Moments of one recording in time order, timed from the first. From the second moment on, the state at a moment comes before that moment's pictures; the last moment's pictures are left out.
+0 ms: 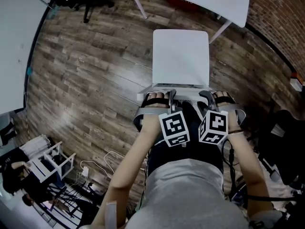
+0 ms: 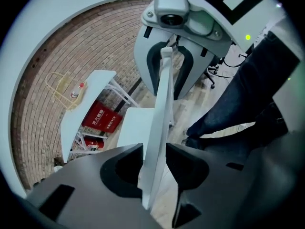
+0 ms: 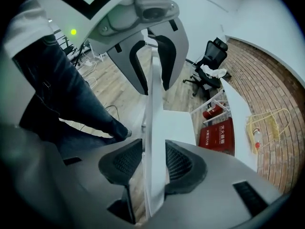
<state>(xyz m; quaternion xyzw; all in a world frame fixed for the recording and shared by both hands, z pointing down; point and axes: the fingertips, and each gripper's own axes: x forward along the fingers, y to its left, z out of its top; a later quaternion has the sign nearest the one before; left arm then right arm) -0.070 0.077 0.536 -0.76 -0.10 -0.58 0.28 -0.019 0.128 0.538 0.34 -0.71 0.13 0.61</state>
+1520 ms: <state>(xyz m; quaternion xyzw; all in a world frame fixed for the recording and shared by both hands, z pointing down) -0.048 0.015 0.547 -0.74 -0.10 -0.61 0.25 -0.003 0.061 0.543 0.29 -0.70 0.14 0.64</state>
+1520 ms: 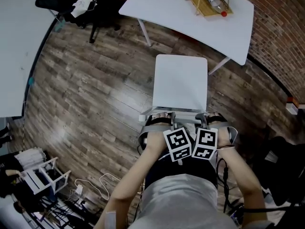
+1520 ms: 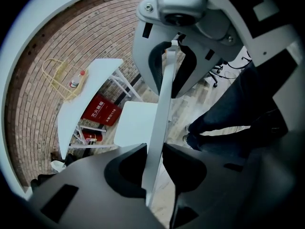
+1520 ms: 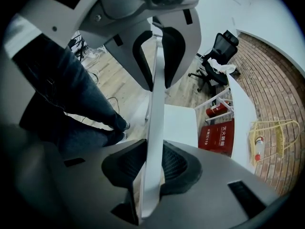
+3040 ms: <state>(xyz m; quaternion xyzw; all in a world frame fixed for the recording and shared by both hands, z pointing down) 0.105 -0.249 0.546 -0.72 -0.18 -0.60 0.31 0.150 -0.195 0.545 0.37 -0.68 0.19 0.61</state>
